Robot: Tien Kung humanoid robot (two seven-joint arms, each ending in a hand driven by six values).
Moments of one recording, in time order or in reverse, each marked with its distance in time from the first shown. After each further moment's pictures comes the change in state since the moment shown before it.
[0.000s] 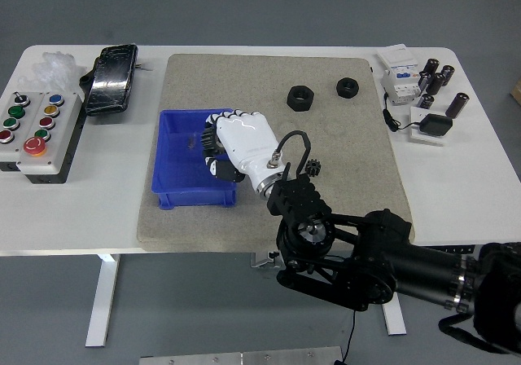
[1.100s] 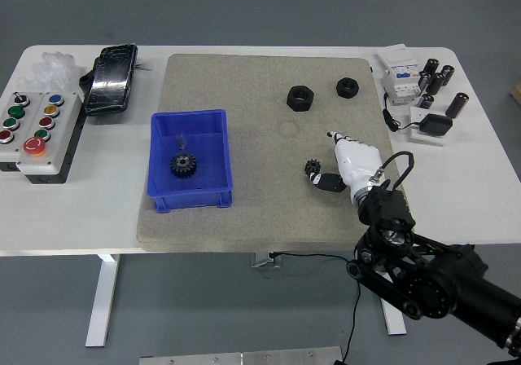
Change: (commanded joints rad) left arm 0.004 -0.008 -0.018 0.000 0.023 -0.004 -0.004; right arm -0.285 -0.171 0.339 -0.051 0.033 0.061 0.000
